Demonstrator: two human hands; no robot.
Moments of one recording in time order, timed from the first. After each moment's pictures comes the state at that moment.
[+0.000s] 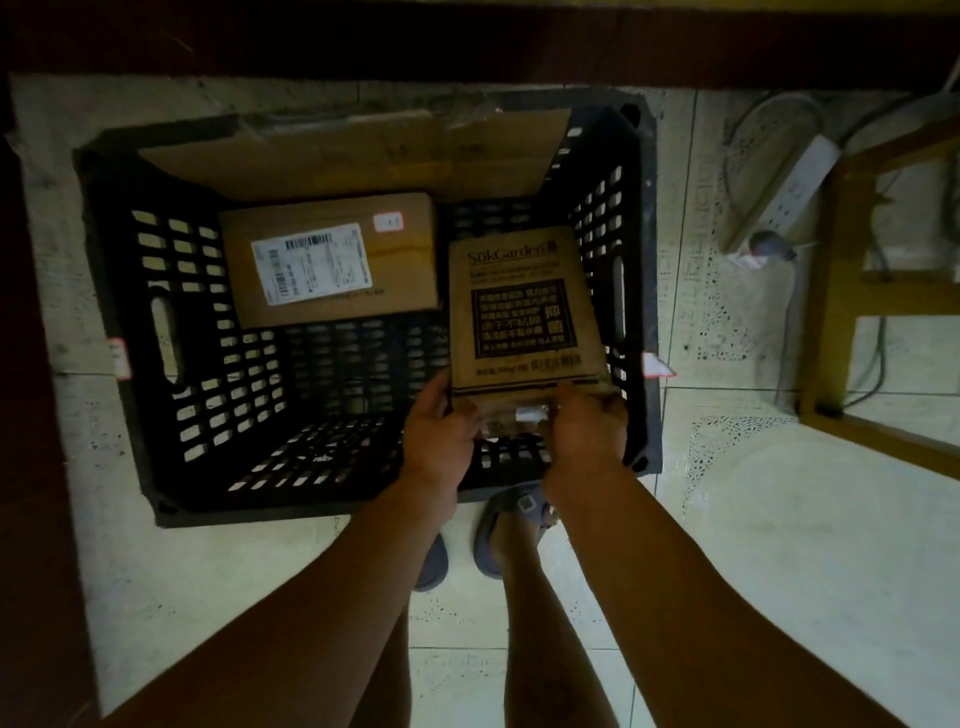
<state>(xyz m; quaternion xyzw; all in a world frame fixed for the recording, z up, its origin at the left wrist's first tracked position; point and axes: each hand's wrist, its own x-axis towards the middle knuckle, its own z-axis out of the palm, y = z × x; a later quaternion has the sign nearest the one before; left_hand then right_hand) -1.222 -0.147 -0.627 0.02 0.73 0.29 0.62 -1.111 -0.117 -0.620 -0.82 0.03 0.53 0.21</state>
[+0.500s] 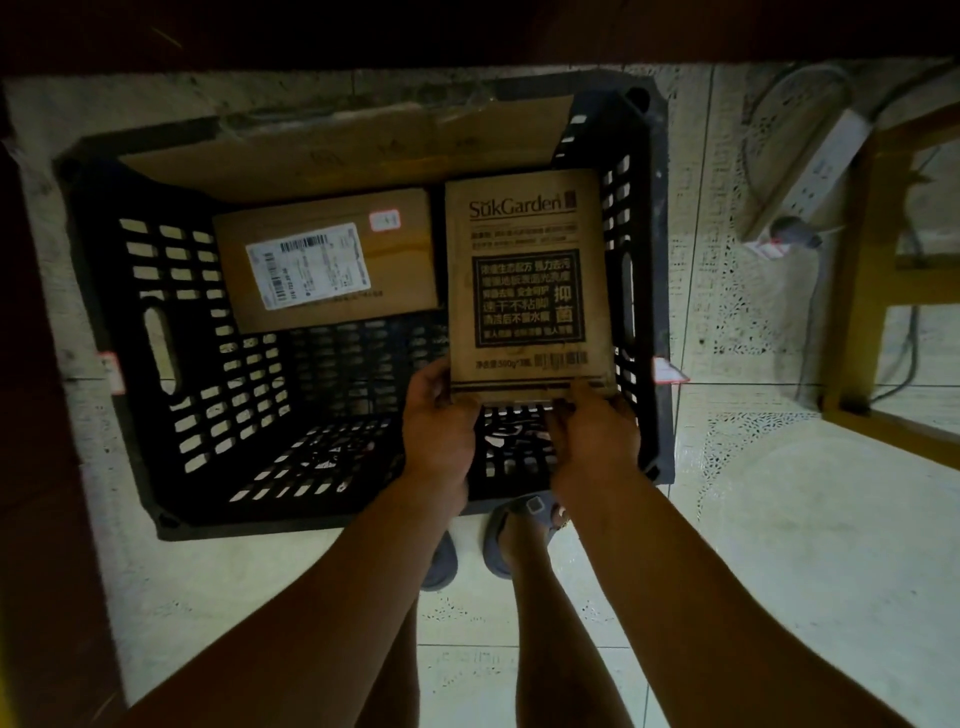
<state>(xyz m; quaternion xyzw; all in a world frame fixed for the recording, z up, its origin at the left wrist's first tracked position) -1.218 -0.131 -0.626 -0.01 0.76 0.29 0.58 -1.106 -0.113 -0.637 -0.80 0.11 0.55 0.22</state>
